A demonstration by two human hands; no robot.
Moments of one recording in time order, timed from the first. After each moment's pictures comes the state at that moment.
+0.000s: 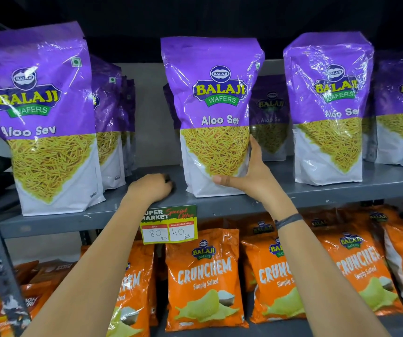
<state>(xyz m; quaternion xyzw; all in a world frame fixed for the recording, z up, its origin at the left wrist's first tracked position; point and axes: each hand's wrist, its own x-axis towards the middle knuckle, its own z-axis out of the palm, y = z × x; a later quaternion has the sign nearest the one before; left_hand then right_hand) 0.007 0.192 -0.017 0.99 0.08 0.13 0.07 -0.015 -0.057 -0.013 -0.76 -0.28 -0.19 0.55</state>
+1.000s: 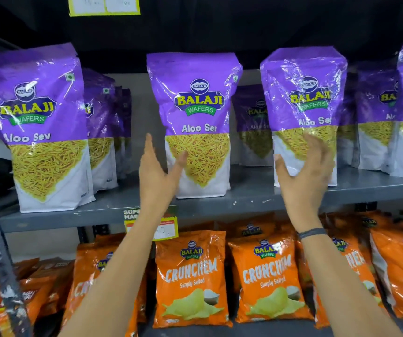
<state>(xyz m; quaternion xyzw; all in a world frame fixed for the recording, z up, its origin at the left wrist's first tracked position) -0.057 0.084 -0.011 0.74 -0.01 0.48 0.47 0.005 -0.150 -0.032 -0.66 -0.08 -0.61 0.44</state>
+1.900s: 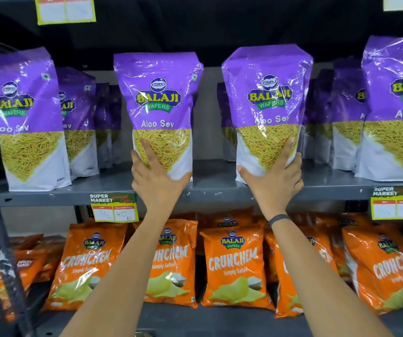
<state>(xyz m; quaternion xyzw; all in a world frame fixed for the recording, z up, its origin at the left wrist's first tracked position) -0.027 -0.003 -0.046 0.80 0.25 0.52 0.17 0.046 -0.200 -0.053 -0.79 0.01 -0.47 0.39</state>
